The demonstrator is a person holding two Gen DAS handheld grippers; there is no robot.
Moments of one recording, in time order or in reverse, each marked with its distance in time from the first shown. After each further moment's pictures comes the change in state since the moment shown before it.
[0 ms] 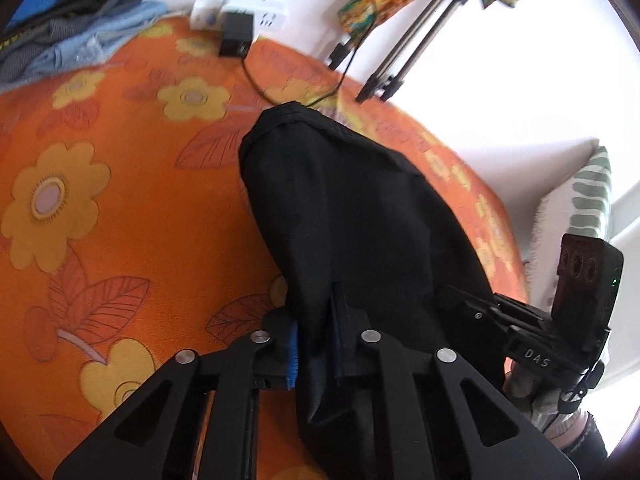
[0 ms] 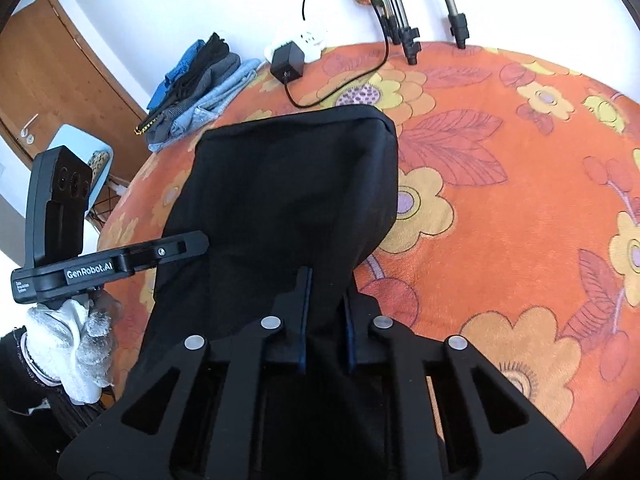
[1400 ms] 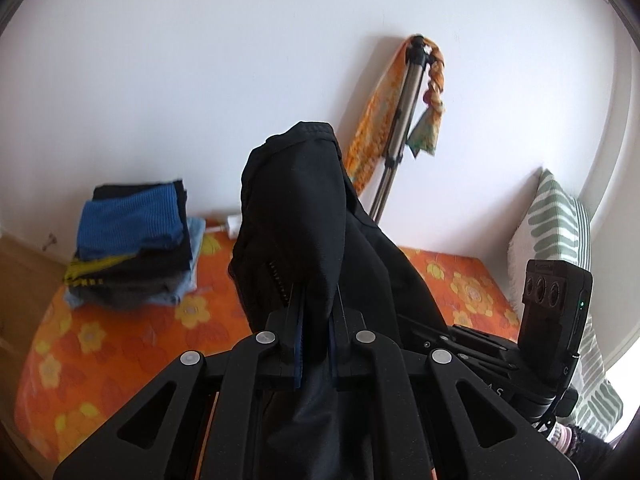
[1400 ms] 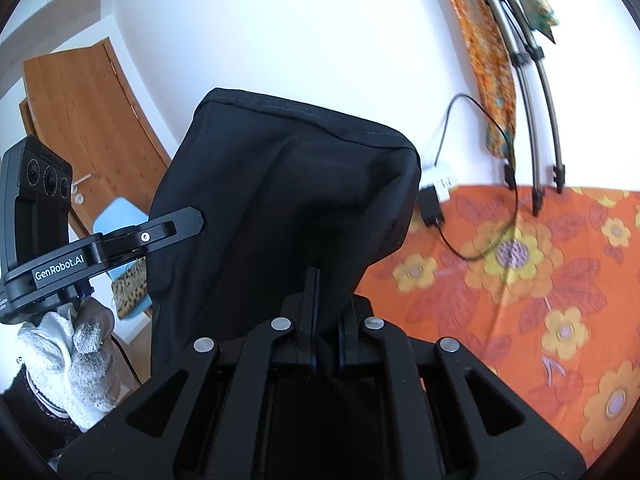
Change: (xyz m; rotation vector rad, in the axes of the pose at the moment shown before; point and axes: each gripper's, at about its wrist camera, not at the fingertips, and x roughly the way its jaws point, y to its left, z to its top) left arm -0.219 0.010 0.091 0.286 -0.361 0.043; right arm -0.044 0.183 0.074 -0.010 -0.398 0.121
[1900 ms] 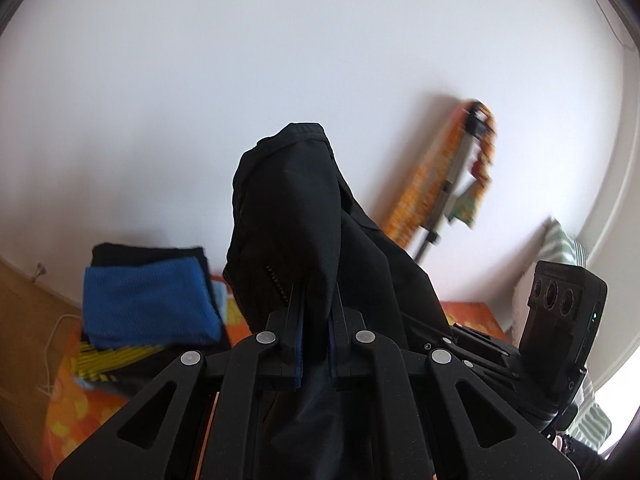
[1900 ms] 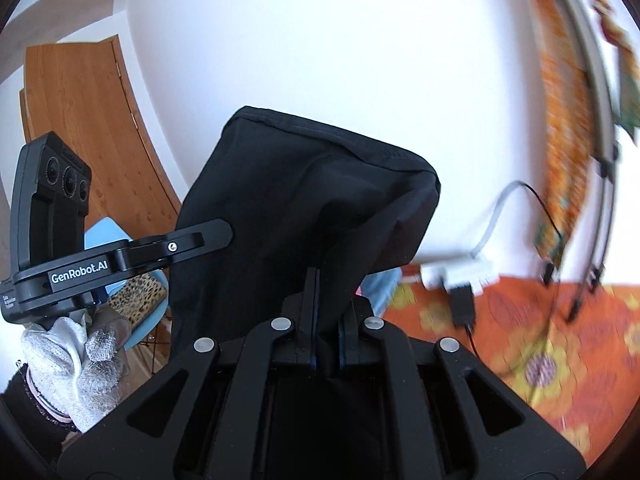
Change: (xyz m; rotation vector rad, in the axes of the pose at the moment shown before) left arm 0.044 0.115 0.104 -0.045 -0.052 -0.063; right arm 0.114 0.050 0.107 -0.124 -0.072 -0.028
